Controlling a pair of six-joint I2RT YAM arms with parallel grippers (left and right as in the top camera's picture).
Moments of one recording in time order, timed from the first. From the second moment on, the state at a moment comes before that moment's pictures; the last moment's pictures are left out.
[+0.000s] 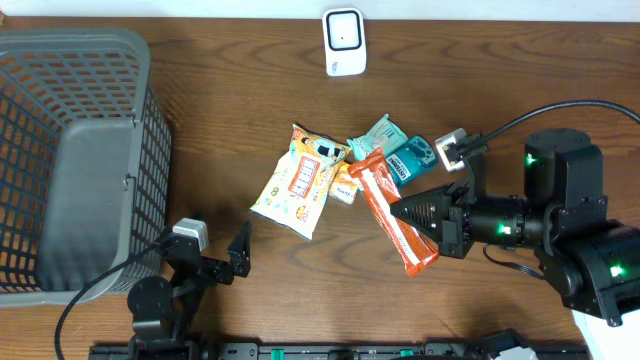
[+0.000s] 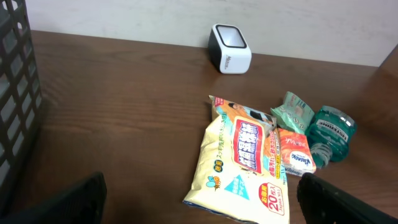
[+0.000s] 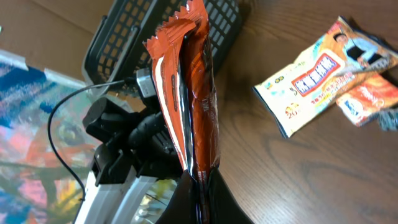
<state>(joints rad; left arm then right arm) 0.05 0.01 0.10 -0.33 0.37 -0.14 0.29 1.02 1.32 -1.06 -0.84 0.21</state>
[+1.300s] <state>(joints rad) 0.05 0.01 0.10 -0.33 0.37 -0.14 0.54 1.73 1.32 -0.24 -0.02 -0.23</state>
